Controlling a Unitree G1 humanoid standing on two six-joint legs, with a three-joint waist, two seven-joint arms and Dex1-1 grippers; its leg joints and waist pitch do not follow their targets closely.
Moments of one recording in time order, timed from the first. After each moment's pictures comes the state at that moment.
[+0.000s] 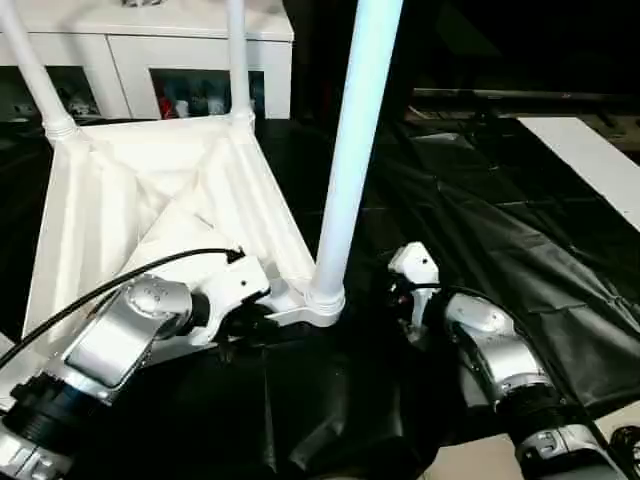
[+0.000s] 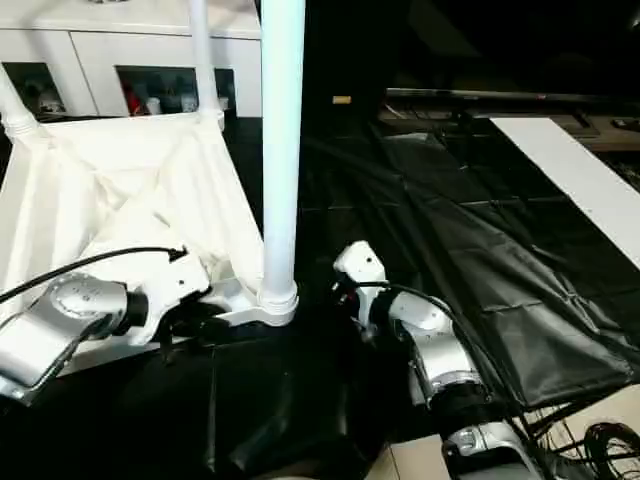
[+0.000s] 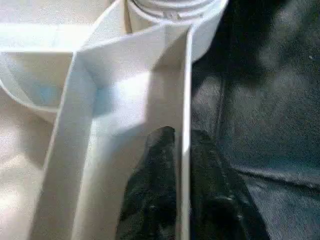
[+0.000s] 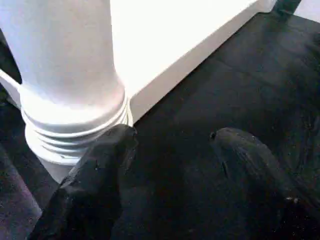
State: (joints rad) left arm -0.37 0.69 -0.39 -0.03 -0.10 0.59 -0.94; right arm -0.44 -0.22 0.13 0.63 0.04 -0.14 0.81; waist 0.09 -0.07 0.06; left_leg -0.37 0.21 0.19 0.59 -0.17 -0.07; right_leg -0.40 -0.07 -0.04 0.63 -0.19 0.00
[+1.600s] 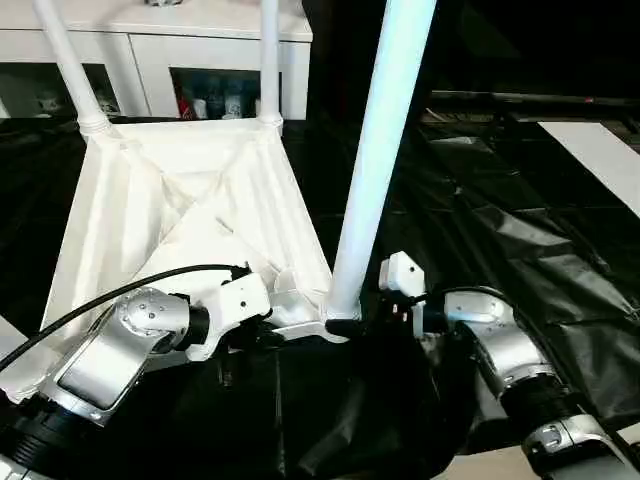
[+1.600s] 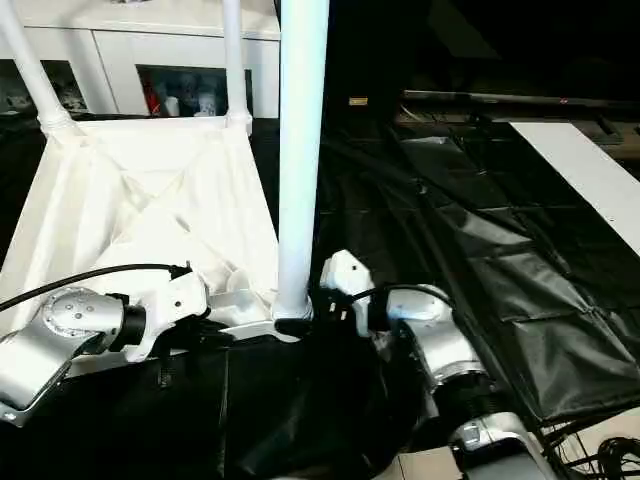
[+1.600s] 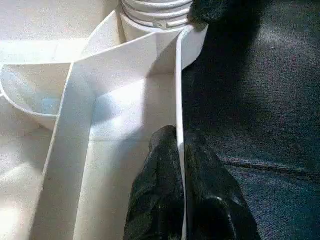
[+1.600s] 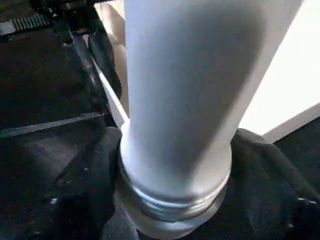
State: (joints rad) left arm -0.31 0.66 -0.37 -0.05 -0.07 0.44 -1.02; right arm -0.47 -0.27 0.22 0.61 0.10 -0.15 1.14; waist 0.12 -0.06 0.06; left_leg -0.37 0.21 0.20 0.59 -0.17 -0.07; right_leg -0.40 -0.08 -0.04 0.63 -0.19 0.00
